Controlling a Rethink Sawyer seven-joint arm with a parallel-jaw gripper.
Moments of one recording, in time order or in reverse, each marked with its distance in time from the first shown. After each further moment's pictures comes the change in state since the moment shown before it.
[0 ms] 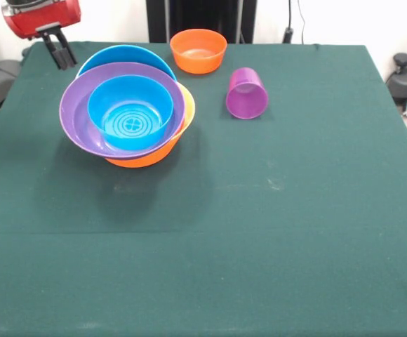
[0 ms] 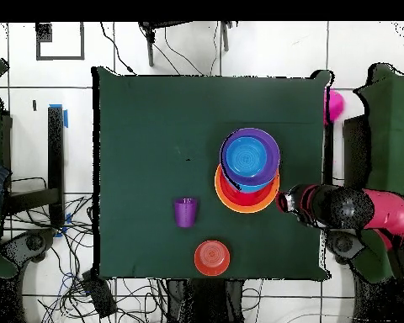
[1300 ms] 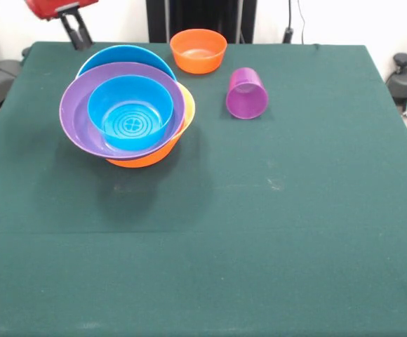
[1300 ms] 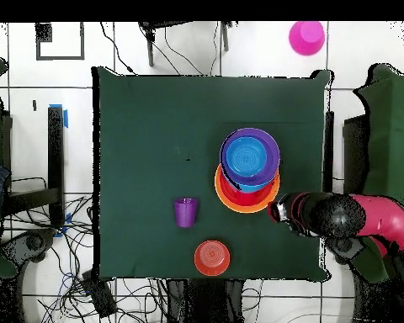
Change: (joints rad) arm 0.013 -0.090 0.010 0.108 0.026 -0.002 0.000
